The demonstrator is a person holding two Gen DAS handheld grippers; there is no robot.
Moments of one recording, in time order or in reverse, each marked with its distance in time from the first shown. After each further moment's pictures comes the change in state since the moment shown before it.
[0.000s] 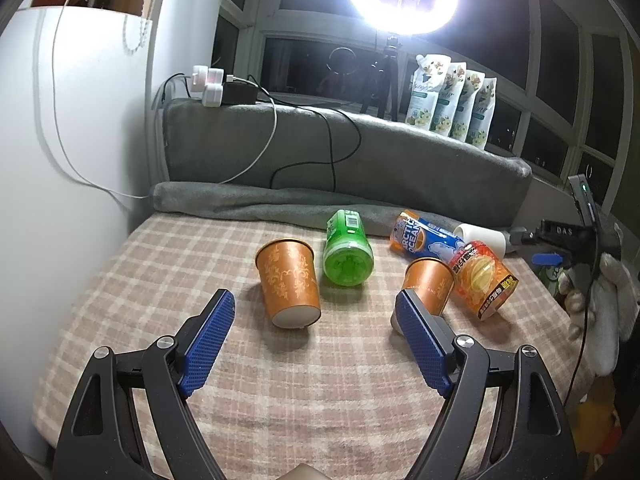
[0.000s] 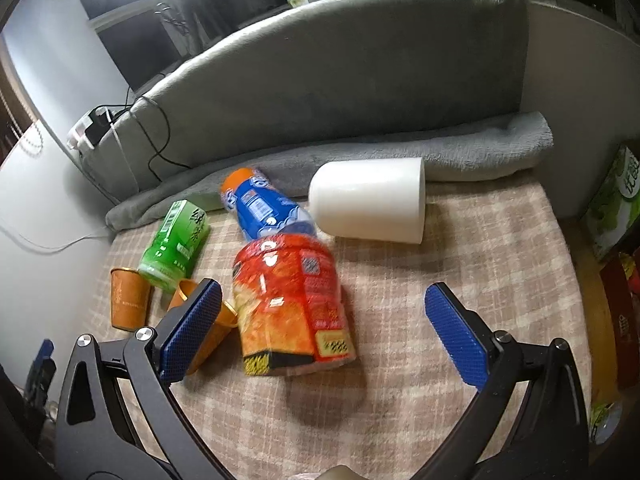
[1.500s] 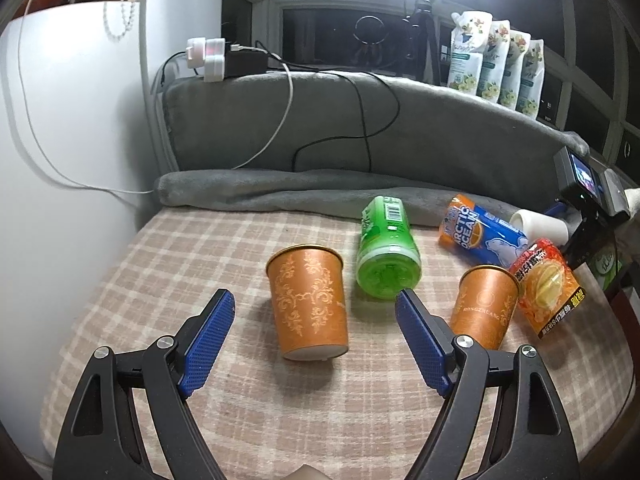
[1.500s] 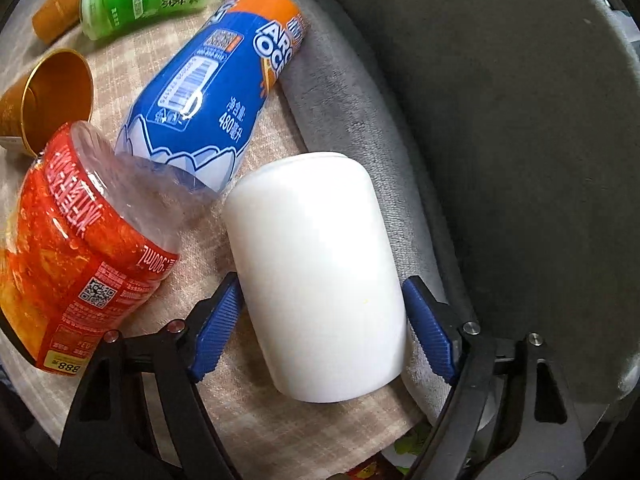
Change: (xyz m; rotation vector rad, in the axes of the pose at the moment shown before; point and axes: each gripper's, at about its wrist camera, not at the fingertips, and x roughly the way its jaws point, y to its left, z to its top) left arm 0.075 -0.013 0.020 0.035 0.097 0.159; right arm 0.135 0.034 0.066 -1.179 0.435 -0.177
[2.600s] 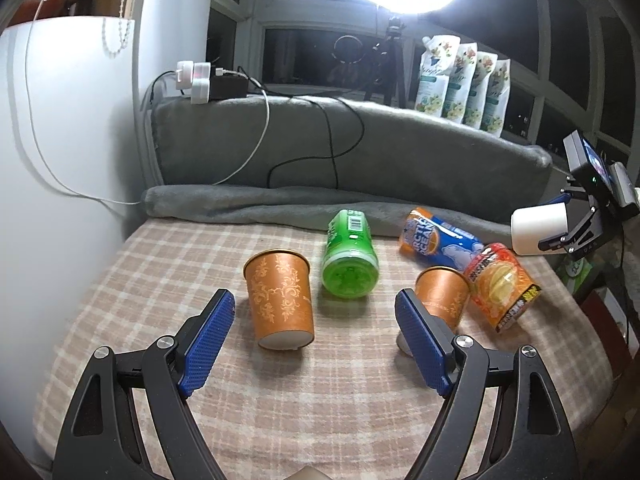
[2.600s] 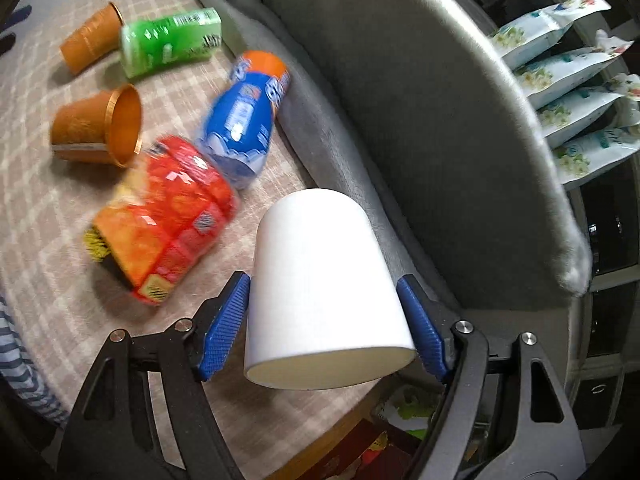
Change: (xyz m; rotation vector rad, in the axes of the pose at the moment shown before) left arm -0.041 -0.004 -0.009 -0.005 -0.069 -0.101; right arm -0.131 0.057 -0.042 0.115 -0.062 -0.122
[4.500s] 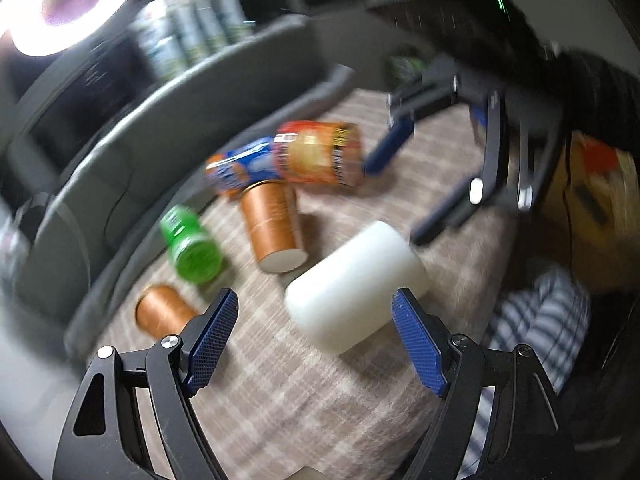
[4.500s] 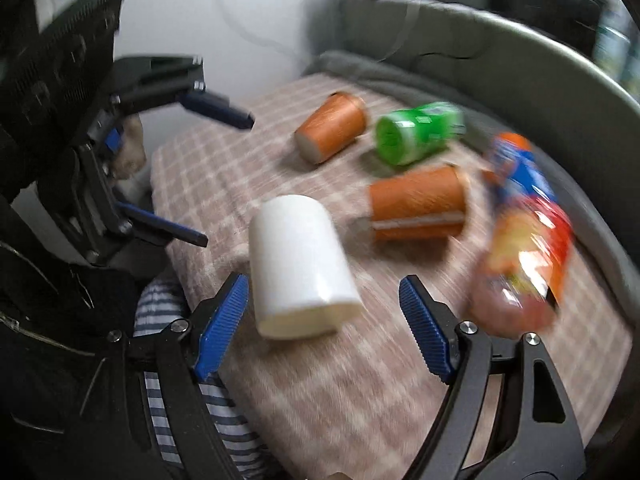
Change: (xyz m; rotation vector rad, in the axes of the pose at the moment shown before) left arm -0.026 -0.091 -0.030 0.902 0.233 -0.417; right arm -0.051 0.153 -0.053 0.272 -0.419 0.525
